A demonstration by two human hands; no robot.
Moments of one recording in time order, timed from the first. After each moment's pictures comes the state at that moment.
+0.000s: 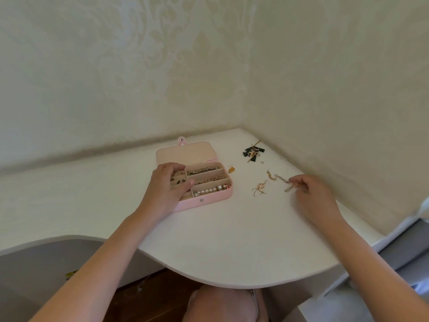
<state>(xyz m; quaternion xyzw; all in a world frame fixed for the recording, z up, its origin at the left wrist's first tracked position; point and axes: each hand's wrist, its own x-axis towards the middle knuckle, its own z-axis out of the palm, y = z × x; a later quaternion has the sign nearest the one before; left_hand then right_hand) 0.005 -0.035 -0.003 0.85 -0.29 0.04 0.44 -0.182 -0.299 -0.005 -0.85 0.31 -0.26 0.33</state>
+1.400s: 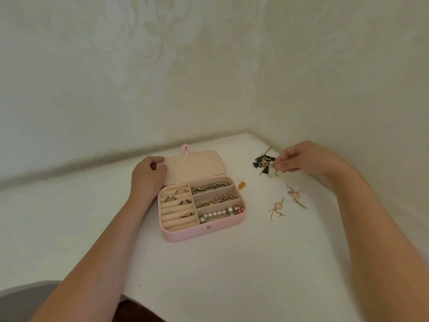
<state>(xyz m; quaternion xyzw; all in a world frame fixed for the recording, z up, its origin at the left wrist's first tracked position) 0.114 -0.054 -0.002 0.85 -0.13 0.06 0.50 -0.081 -0.339 0.069 -0.87 0.21 -0.06 0.44</state>
